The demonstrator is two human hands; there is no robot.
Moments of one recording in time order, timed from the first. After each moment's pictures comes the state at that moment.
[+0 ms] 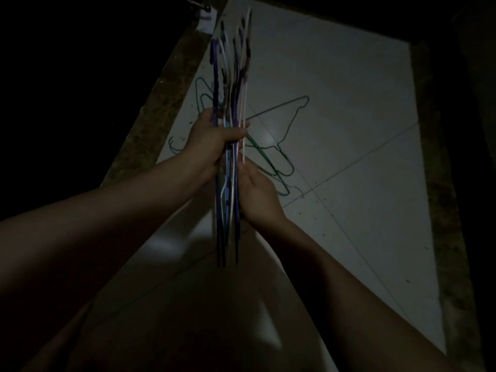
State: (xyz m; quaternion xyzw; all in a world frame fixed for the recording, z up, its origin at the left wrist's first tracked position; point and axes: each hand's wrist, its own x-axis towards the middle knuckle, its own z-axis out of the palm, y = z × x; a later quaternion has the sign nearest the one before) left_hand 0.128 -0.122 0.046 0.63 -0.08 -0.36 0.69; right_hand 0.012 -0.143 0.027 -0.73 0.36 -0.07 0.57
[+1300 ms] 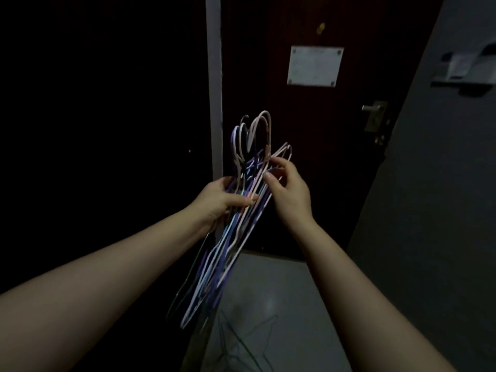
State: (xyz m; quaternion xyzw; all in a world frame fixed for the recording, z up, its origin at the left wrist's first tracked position) left_hand 0.095 -0.045 0.923 0.58 -0.33 -0.30 0.68; right_hand 0.006 -0.160 0.917 -0.77 0.22 -0.44 0.41
